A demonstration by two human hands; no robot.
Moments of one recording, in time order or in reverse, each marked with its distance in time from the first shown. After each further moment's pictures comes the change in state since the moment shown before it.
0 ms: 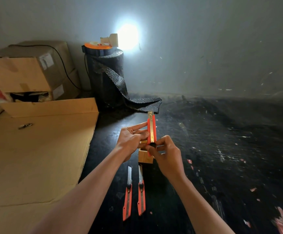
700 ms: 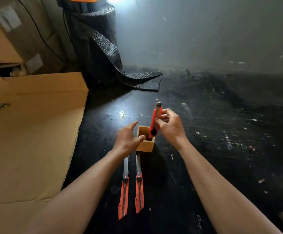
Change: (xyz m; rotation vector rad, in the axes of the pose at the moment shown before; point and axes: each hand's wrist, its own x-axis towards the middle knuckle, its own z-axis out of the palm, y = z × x) left_hand 0.091 -0.105 -0.018 0.803 0.076 0.001; right_hand 0.125 0.069 0.024 0.072 -0.097 0.198
